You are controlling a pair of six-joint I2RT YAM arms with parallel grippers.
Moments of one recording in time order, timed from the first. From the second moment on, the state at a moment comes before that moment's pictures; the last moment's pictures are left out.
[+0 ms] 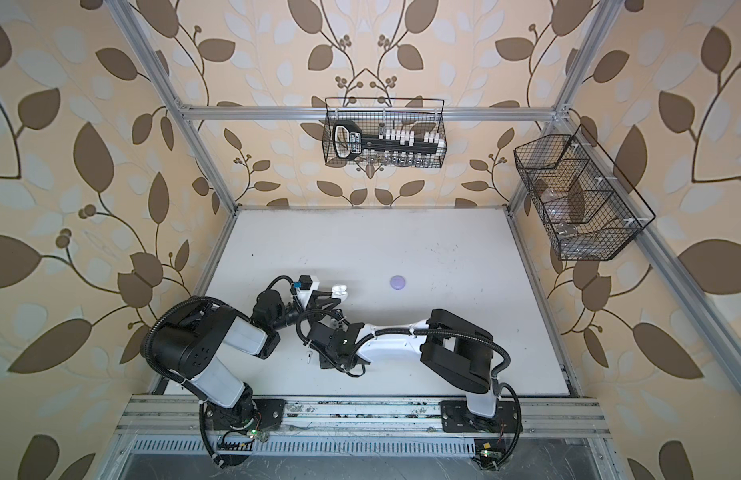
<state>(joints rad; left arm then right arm) -0.30 1.64 0.25 1.26 0.78 -0.10 1.22 1.91 1.19 -0.46 0.16 1.04</state>
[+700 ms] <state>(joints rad) -0.30 1.64 0.25 1.27 0.77 -0.10 1.25 1.97 1.30 -0.62 0.22 0.96</state>
